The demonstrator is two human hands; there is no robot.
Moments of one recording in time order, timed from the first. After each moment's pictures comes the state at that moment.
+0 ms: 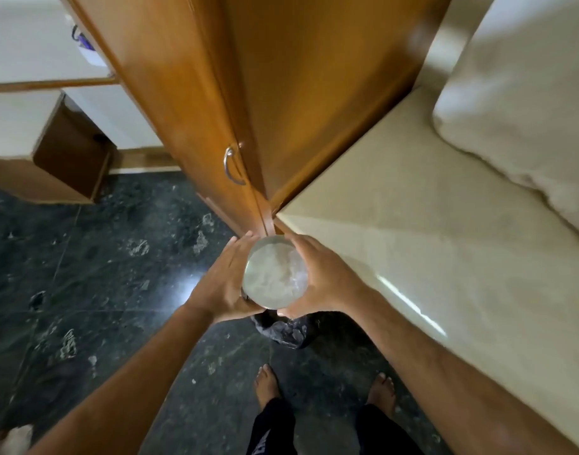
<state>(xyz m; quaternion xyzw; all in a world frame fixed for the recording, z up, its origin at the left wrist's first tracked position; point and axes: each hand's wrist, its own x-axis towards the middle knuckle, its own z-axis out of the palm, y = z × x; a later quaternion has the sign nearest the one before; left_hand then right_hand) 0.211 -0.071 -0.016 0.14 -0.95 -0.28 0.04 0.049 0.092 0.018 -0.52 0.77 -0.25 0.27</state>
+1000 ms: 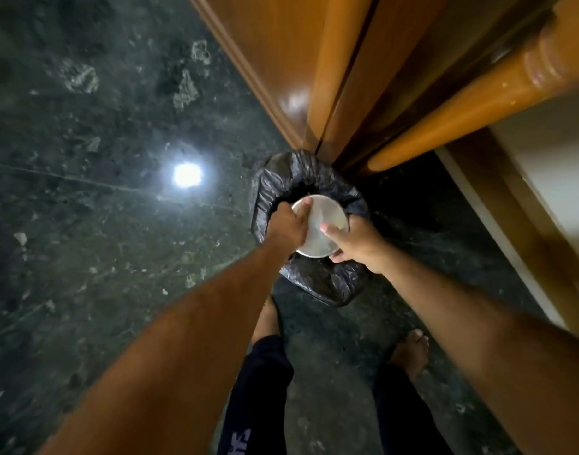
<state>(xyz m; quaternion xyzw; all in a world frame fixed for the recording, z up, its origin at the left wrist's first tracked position) 0.177 -0.064 -0.465 0.59 -0.60 -0.53 -0.10 0.071 0.039 -0.467 -0.08 0.79 -0.24 0.56</state>
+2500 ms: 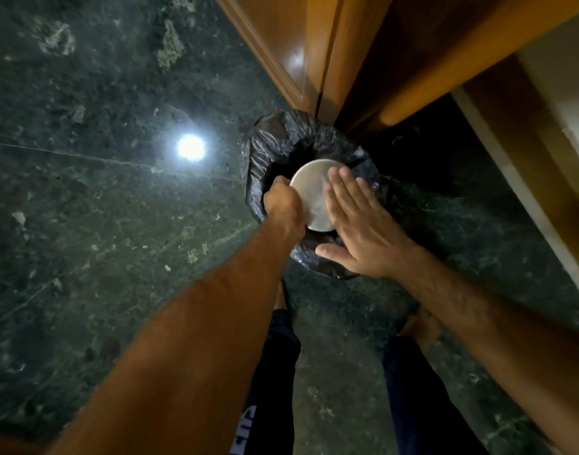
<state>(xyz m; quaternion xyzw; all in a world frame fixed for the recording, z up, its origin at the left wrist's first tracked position) 0.164 -0.049 -0.484 0.76 -0.20 -0.62 0.05 0.078 0.082 -0.460 -0.68 0.71 -0.02 0.19</state>
